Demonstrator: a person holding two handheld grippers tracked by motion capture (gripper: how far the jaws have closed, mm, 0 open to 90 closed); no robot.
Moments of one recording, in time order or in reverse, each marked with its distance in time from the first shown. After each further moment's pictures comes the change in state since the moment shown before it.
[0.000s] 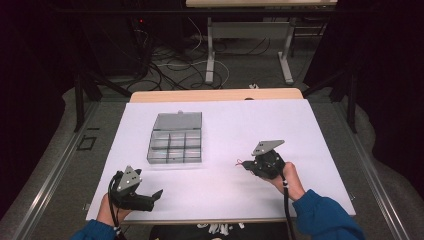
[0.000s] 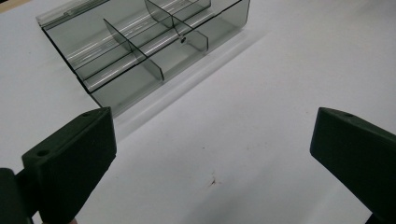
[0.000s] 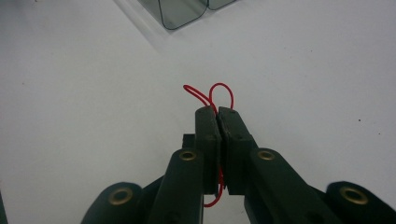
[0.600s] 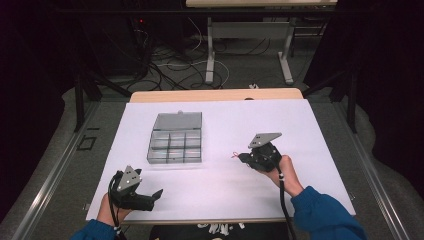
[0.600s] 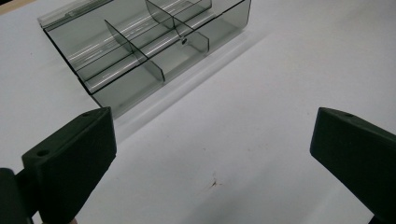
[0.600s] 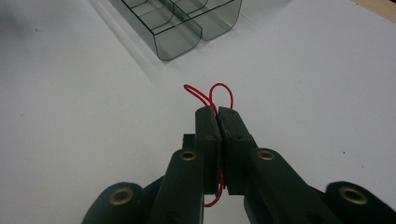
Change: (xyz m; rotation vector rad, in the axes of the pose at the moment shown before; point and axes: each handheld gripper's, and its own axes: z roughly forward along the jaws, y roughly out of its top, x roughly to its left) left arm 0.001 0.000 0.000 0.003 0.002 0.007; right arm -0.004 0.023 0.001 -0.040 -0.012 -0.012
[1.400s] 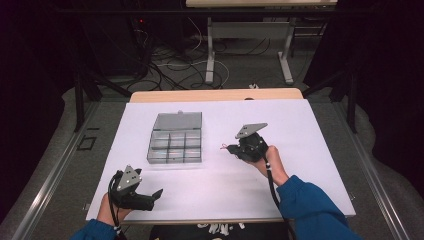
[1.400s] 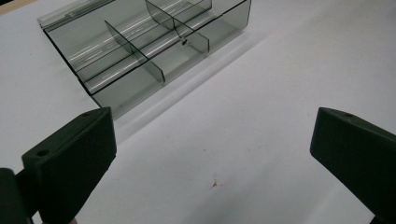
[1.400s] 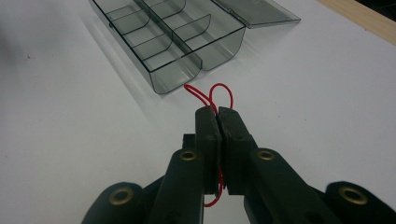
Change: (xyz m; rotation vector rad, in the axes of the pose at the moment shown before) left arm 0.000 0.000 0.000 -0.001 -0.002 -0.002; right arm -0.003 0.031 0.028 -0.017 0.013 -0.006
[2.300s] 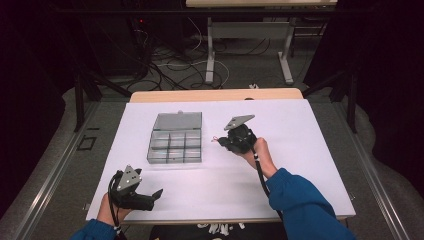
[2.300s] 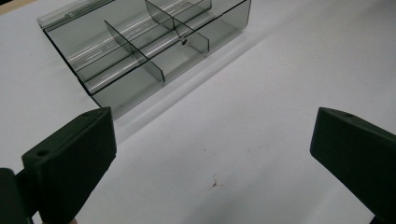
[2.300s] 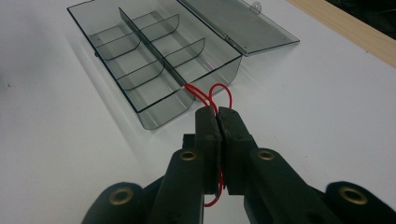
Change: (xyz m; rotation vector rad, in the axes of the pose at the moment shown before) left arm 0.000 0.000 0.000 0.001 -0.002 0.000; right arm -0.003 0.028 0.026 -0.002 -0.017 0.004
